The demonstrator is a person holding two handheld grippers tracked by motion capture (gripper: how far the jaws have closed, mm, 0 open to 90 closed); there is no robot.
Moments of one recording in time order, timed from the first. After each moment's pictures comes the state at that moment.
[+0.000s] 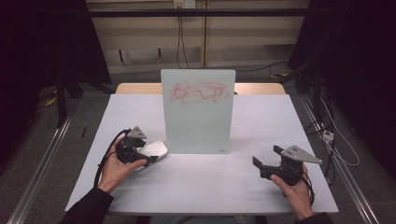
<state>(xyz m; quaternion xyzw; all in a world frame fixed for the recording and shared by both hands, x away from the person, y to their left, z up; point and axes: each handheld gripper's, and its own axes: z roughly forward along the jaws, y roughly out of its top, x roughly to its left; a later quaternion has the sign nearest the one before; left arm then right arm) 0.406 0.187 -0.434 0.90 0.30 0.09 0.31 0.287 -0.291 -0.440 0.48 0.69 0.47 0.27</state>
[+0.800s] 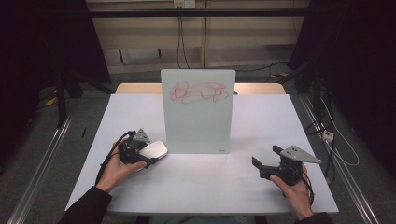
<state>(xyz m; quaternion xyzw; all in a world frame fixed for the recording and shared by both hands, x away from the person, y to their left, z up) 0.406 0.181 -0.441 0.92 0.27 0.10 0.28 0.287 -0.289 -0.440 0.48 0.69 0.47 0.26</state>
